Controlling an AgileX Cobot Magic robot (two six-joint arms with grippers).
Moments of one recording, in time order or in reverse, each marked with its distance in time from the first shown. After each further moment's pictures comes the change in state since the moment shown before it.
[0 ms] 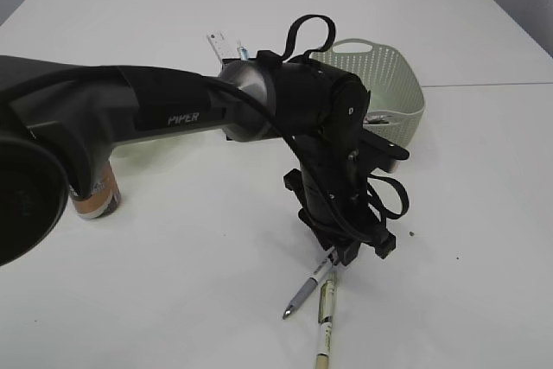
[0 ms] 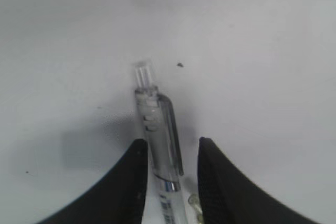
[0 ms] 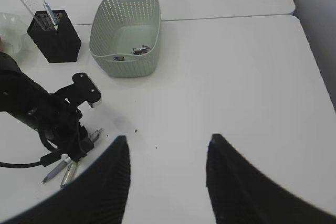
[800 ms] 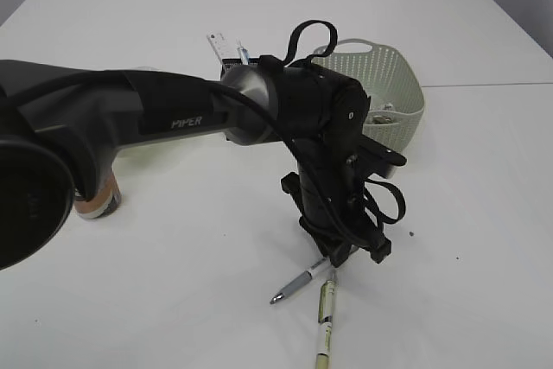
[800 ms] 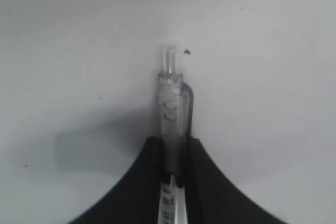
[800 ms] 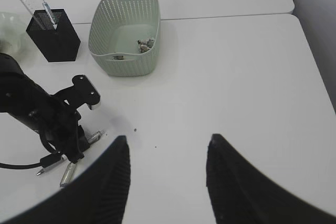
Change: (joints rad) left arm 0.000 0.016 -0.002 0.024 0.024 0.000; right arm 0.000 0.000 0.000 0.000 0.004 0.000
